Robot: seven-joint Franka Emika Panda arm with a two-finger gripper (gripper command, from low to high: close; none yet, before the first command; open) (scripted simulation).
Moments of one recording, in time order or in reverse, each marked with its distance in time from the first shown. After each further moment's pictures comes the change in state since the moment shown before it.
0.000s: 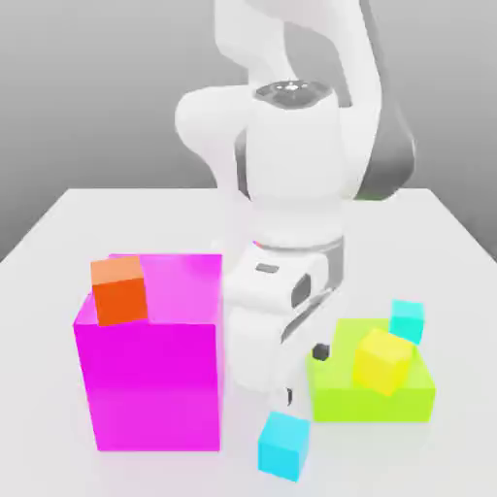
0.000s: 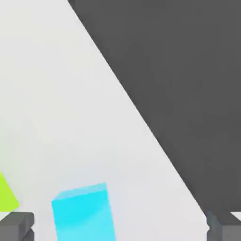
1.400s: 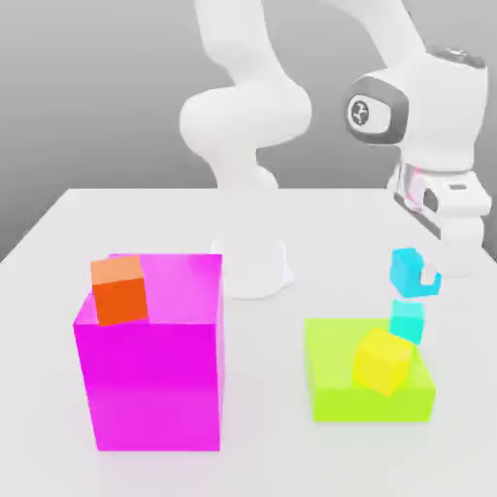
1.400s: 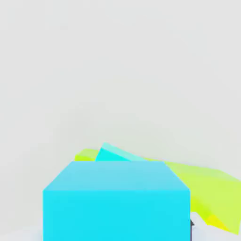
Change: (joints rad) arm 0.328 -0.326 0.311 -0.290 -0.060 -0.079 0.087
